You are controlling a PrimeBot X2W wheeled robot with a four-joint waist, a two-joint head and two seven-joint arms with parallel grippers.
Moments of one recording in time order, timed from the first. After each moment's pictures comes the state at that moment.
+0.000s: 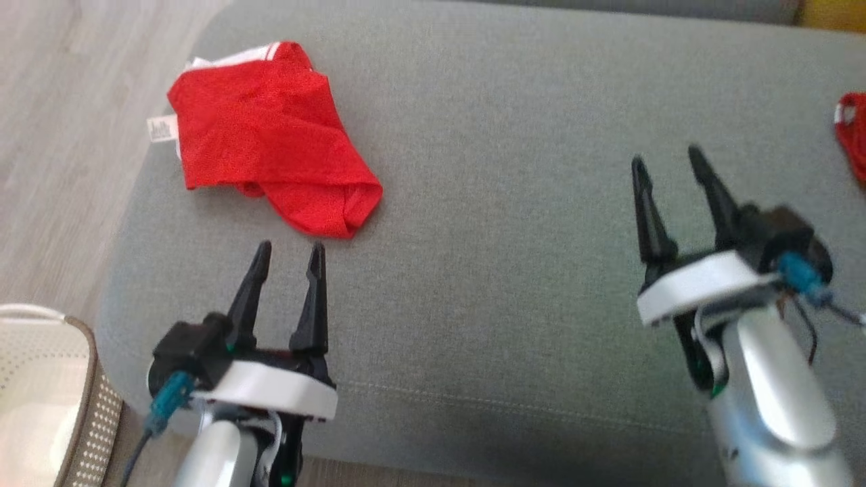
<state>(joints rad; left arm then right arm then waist) -0.07 0.04 -0.26 0.08 -0.29 0.02 -0.26 -0.38 -0.08 0.05 0.35 0.14 0.12 -0.25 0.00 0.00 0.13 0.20</state>
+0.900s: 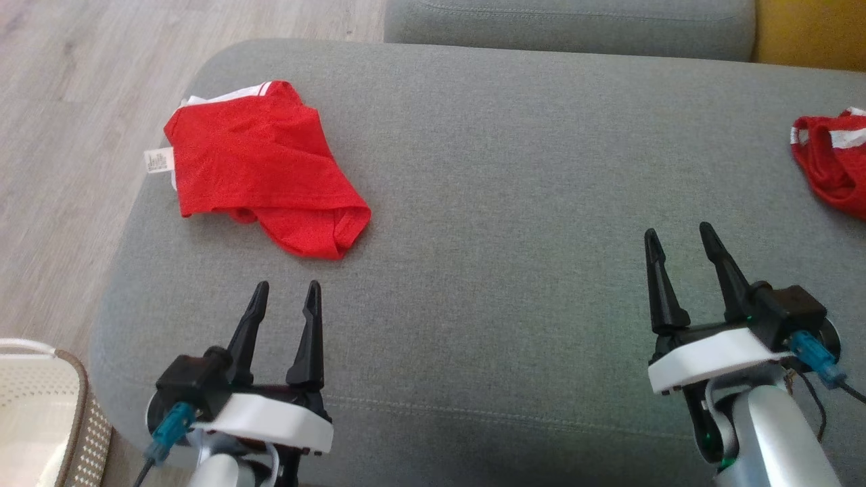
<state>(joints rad) 0.02 0.04 -0.24 0.09 -0.28 0.02 -0.26 -0.14 -0.06 0.01 0.22 0.15 0.12 -0.25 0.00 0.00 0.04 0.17</state>
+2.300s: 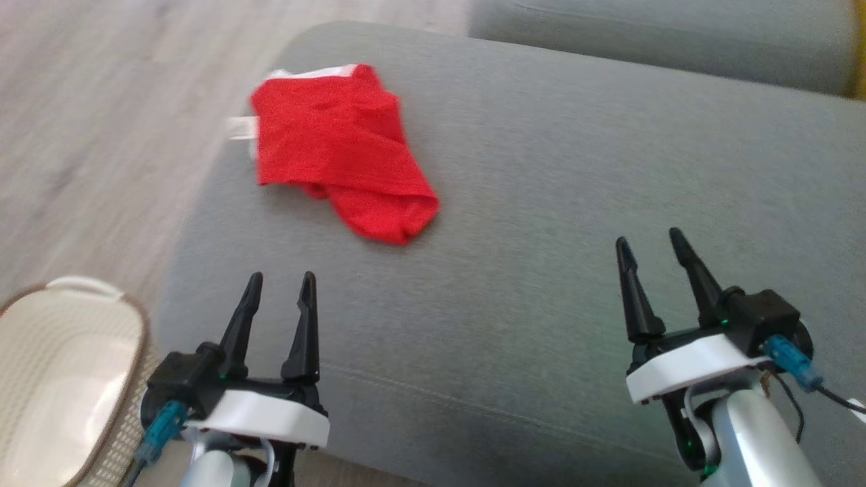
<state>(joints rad) 0.02 0.04 -0.23 0.06 -0.28 0.02 -0.26 -0.13 -0.05 0.08 0.21 0.17 0.12 -0.25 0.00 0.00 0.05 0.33</state>
